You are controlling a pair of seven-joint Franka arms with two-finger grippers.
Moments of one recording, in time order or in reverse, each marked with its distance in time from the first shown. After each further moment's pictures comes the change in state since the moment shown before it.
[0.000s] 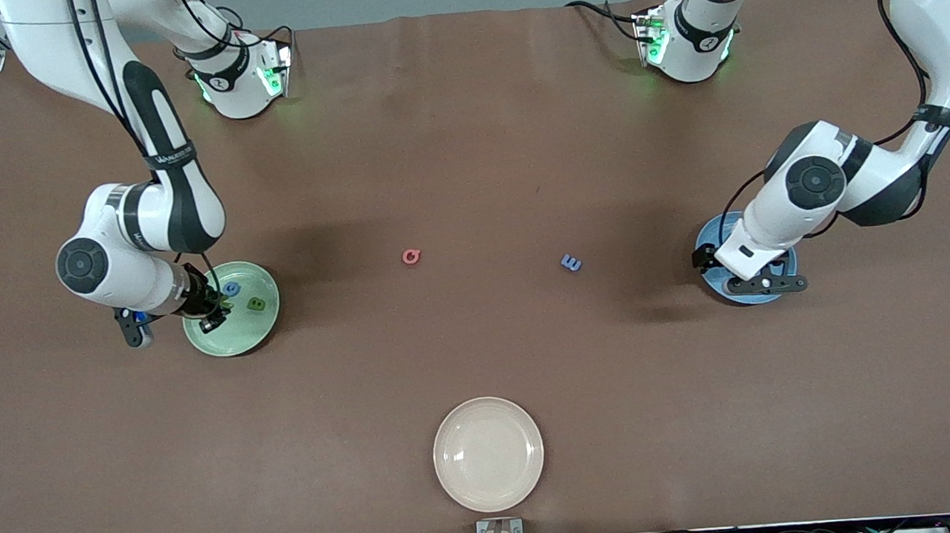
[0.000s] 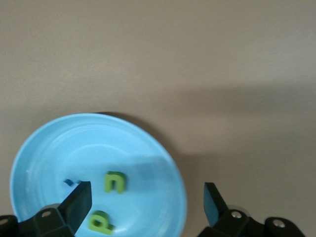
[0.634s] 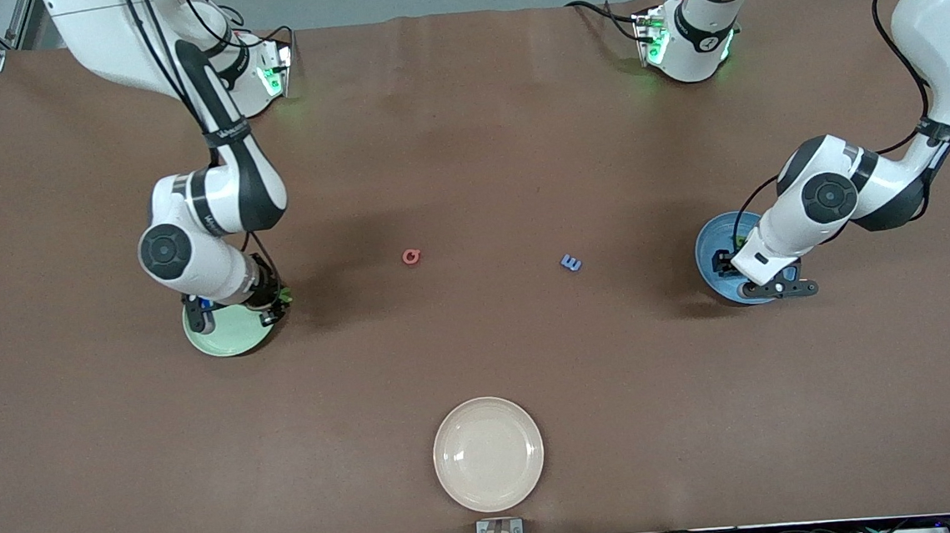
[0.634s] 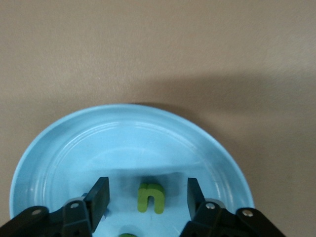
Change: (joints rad) left arm -0.007 0.003 0.185 -0.031 0.005 0.129 0.140; right arm 0.092 -0.002 0.085 0.038 0.000 -0.001 0.297
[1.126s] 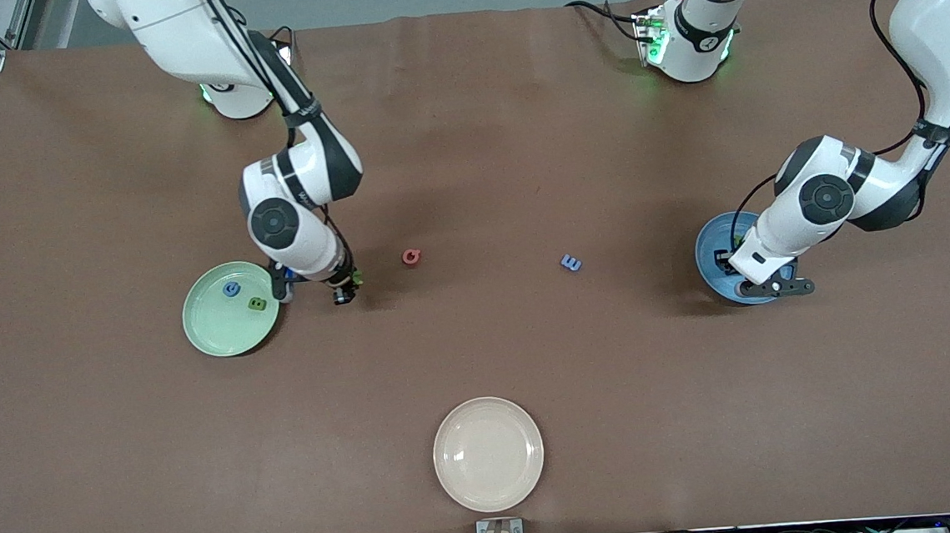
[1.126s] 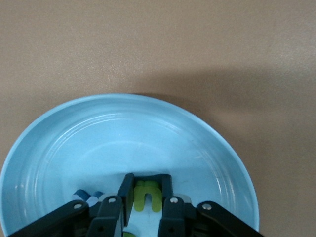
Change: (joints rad) left arm -0.024 0.007 0.035 -0.007 -0.003 0.001 0.000; right arm 0.062 0.043 0.175 0.003 0.000 0.074 0.423
